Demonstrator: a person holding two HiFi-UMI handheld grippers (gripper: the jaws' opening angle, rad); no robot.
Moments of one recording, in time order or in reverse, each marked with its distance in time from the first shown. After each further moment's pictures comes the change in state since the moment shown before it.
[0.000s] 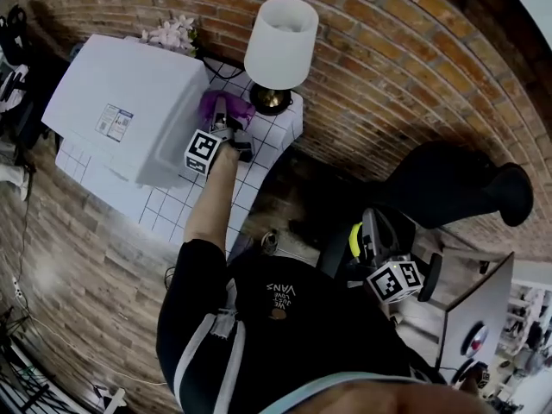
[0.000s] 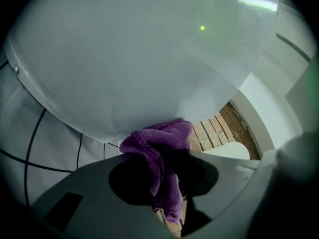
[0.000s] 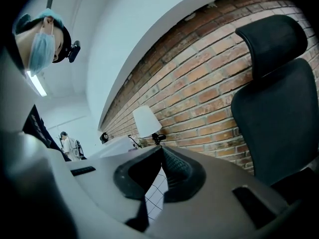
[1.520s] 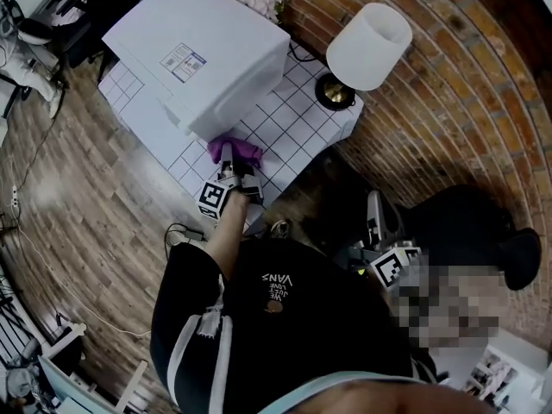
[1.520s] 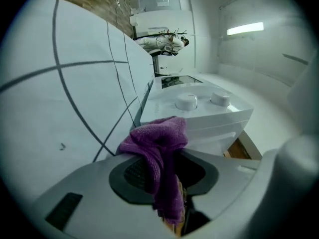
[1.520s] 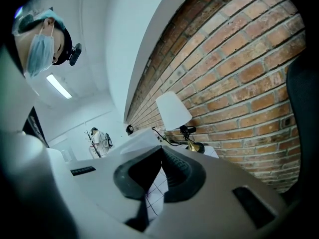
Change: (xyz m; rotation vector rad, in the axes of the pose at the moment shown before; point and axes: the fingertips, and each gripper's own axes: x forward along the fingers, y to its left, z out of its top) left arm -0.240 0.069 0.074 -0.144 -0.359 0.219; right arm 0.074 0.074 -0.015 -0.039 0.110 0.304
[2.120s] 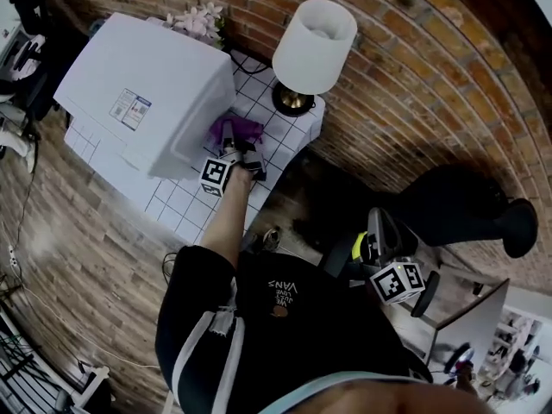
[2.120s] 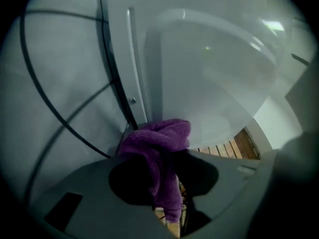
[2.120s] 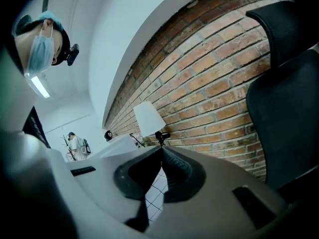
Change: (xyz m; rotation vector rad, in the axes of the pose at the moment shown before) left arm 0.133 -0.020 -0.116 -0.059 0.150 -0.060; right arm -0.048 -0.055 0.011 0.046 -0.066 -0.250
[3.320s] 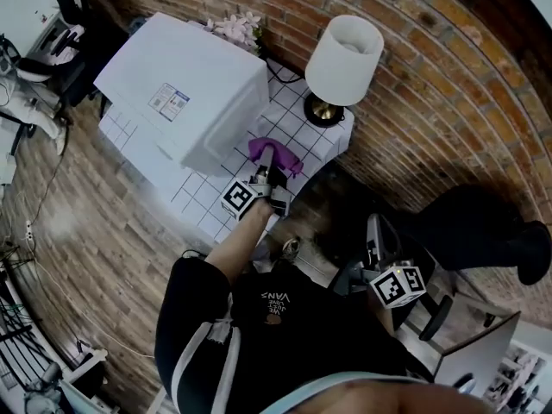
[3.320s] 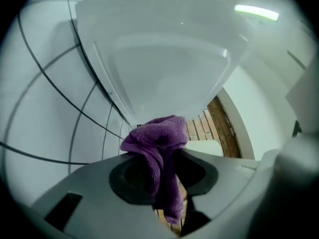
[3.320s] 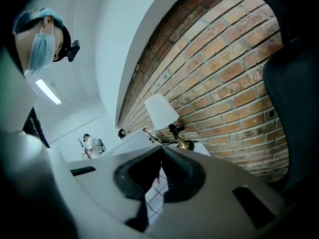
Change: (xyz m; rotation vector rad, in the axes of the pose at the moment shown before) left arm -0.072 -0.062 -0.046 0.033 0.291 -0.116; right arm 0.014 0.030 -0.022 0.035 0.047 0.140
